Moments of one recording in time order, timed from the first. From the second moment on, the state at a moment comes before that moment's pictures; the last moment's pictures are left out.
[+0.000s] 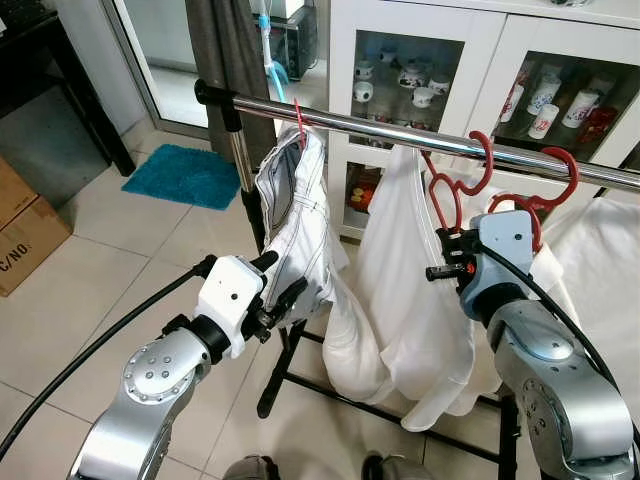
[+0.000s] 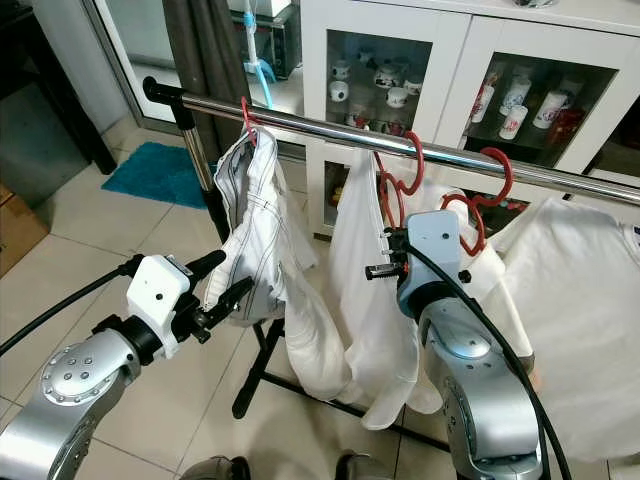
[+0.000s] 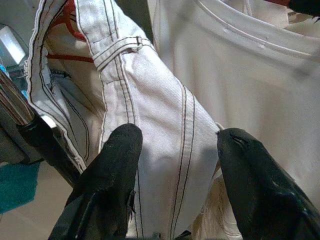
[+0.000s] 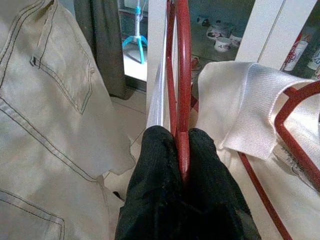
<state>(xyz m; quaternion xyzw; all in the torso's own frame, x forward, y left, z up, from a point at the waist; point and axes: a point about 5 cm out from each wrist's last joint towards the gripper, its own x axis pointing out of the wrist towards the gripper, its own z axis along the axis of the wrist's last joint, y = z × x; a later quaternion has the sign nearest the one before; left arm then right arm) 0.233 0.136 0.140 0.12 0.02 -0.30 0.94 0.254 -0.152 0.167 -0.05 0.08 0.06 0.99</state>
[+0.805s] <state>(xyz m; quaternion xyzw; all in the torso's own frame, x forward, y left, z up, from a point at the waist) 0.230 0.139 0.138 0.12 0.02 -0.30 0.95 0.257 -0.152 0.164 -0.05 0.08 0.06 0.99</state>
